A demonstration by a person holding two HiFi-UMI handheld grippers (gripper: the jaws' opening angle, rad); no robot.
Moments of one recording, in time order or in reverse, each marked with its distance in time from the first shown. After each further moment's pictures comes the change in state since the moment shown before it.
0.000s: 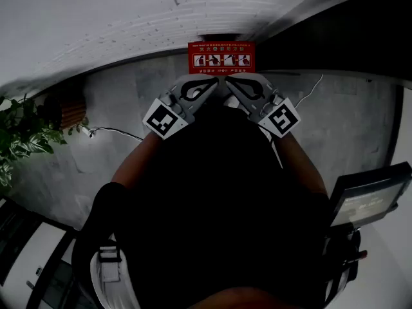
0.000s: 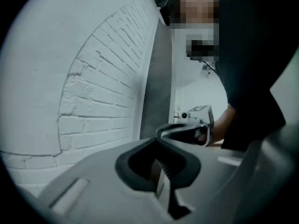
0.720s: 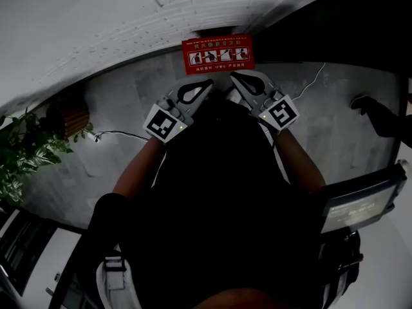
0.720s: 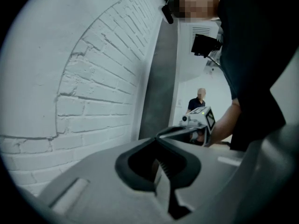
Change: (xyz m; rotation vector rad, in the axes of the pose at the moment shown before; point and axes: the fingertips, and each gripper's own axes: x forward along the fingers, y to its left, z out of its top) left arm 0.008 -0.004 -0.025 -0.048 0.085 -0.003; right arm -0.030 -0.028 -0.048 0.152 0.070 -0.179
